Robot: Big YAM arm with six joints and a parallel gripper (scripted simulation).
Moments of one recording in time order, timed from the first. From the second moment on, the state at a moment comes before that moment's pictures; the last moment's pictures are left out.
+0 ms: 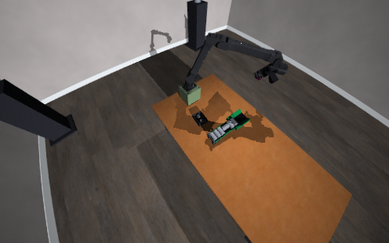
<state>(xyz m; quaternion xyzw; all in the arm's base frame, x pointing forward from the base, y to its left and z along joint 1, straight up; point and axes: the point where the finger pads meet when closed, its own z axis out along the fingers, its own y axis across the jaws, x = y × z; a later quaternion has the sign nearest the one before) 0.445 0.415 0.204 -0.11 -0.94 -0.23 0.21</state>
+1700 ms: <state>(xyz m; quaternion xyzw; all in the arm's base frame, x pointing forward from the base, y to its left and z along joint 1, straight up) 0.515 -0.050 0.014 -0.76 -0.65 0.00 0.00</state>
